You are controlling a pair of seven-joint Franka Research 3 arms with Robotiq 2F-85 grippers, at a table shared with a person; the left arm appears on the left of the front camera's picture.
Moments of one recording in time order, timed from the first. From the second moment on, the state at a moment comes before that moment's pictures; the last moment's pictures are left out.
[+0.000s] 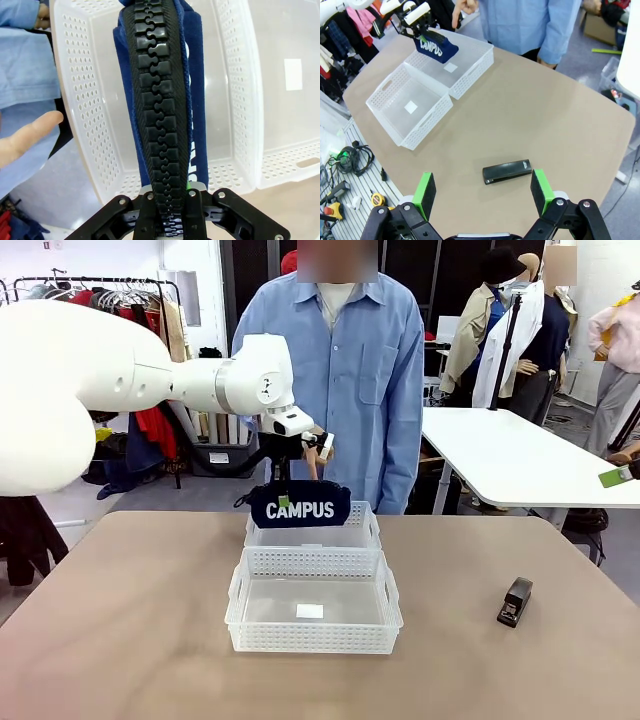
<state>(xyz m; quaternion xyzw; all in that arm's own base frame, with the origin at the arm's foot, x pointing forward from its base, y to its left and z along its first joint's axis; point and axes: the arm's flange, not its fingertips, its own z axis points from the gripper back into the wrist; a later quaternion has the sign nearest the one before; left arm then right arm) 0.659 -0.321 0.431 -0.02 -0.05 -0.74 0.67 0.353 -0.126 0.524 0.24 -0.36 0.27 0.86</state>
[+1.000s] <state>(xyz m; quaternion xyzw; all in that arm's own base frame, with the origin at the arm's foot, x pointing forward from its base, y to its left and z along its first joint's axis) 0.673 -0.334 0.371 -0.04 -0.01 -0.74 0.67 0.353 -0.126 0.524 0.24 -0.36 0.27 0.86</state>
